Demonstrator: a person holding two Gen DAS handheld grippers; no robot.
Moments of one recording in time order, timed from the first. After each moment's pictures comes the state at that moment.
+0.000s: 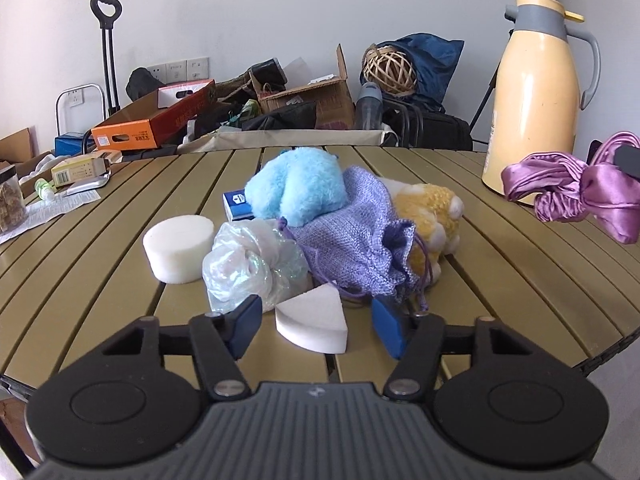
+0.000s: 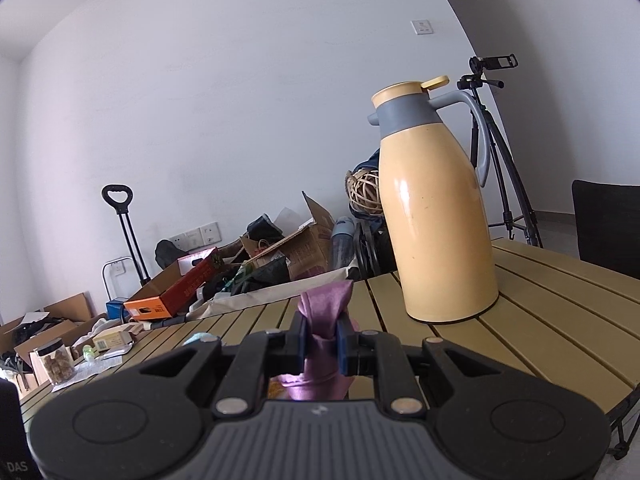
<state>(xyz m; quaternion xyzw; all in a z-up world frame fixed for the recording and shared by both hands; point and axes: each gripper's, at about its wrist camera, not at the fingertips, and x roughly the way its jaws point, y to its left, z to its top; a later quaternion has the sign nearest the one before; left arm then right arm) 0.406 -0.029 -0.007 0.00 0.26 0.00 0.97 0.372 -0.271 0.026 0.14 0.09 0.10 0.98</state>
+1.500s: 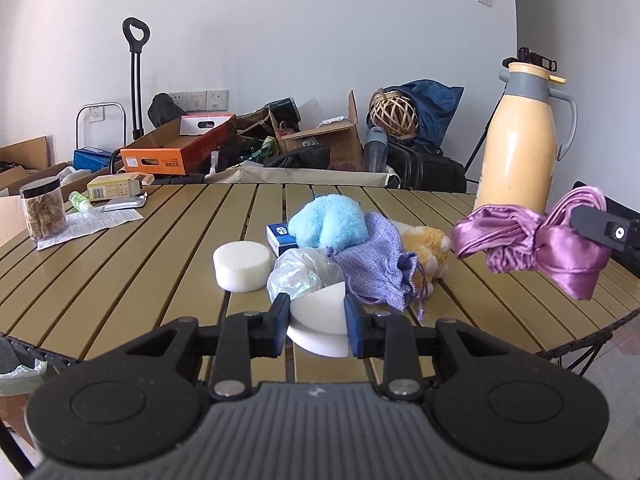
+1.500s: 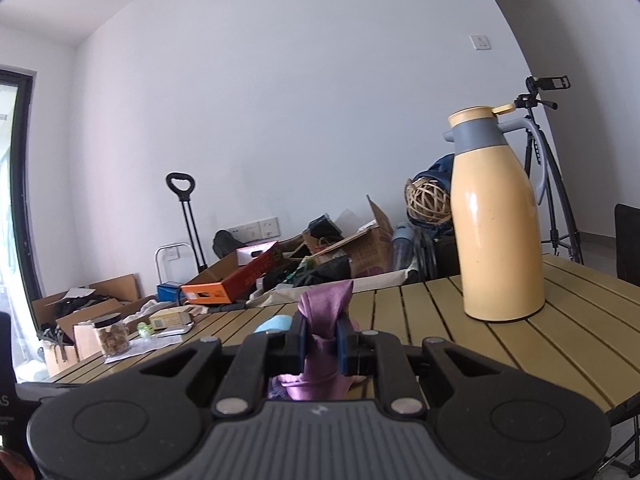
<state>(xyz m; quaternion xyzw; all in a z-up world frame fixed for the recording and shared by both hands) 0.320 0.008 0.037 -0.02 0.21 0.00 0.98 0.310 -0.231 0.037 0.10 0.07 0.18 0.98</state>
